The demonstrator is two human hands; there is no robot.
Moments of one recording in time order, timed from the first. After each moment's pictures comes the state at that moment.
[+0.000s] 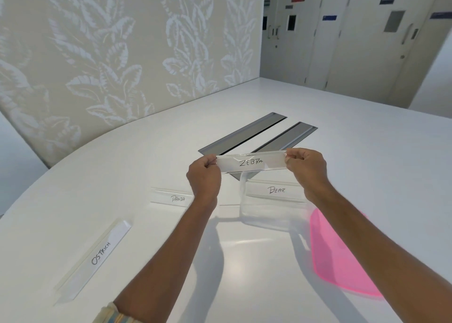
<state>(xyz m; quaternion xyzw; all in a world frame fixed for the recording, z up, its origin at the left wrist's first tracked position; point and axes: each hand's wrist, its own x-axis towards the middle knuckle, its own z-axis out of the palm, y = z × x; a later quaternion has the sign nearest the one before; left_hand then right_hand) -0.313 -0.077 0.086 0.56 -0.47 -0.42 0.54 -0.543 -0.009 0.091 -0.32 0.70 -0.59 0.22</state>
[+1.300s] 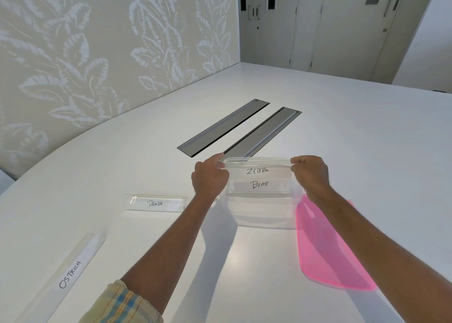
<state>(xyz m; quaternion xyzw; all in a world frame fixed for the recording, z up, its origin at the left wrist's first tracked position) -0.381 -0.107 0.047 0.58 -0.70 -0.30 0.27 -0.616 -0.006 0.036 -0.25 0.81 -0.49 0.21</state>
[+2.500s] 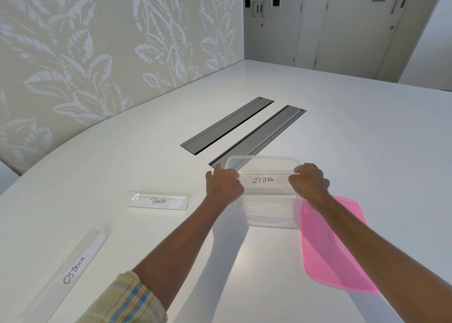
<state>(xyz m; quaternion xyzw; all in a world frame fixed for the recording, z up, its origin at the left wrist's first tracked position) -0.395 -0.109 0.014 0.53 -0.84 -0.13 0.07 -0.605 -0.008 0.015 -0.33 0.88 -0.31 0.16</state>
